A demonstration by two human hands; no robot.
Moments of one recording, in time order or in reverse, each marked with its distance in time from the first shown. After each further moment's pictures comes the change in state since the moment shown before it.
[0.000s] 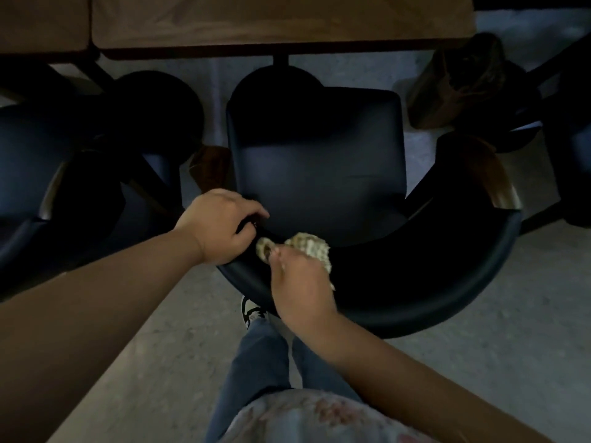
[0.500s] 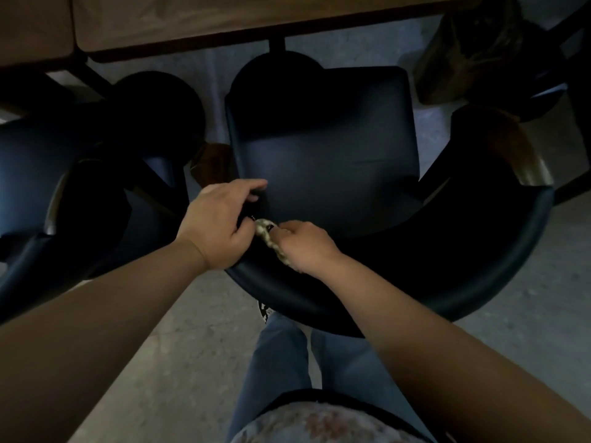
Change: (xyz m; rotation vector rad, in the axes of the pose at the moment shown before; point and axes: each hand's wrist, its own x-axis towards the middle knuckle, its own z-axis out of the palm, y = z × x) left_hand -0.003 -0.005 0.007 -0.170 0.185 -0.045; right_hand 0.071 0.019 0.016 0.307 -0.359 0.282
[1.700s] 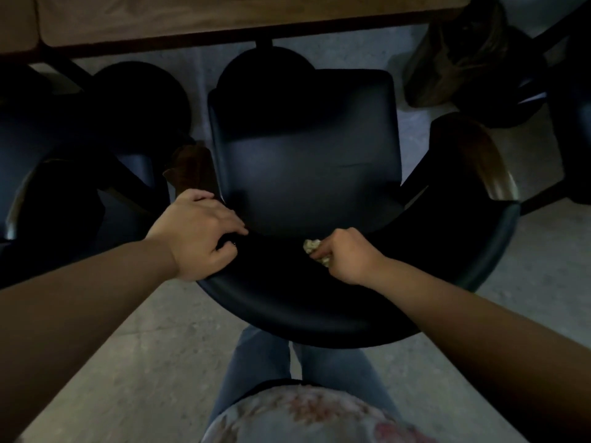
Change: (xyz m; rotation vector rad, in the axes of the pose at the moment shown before) left_hand 0.011 0.001 -0.004 0.460 -0.390 0.185; right_hand -0.005 0.075 -0.075 -0.586 -0.067 -0.224
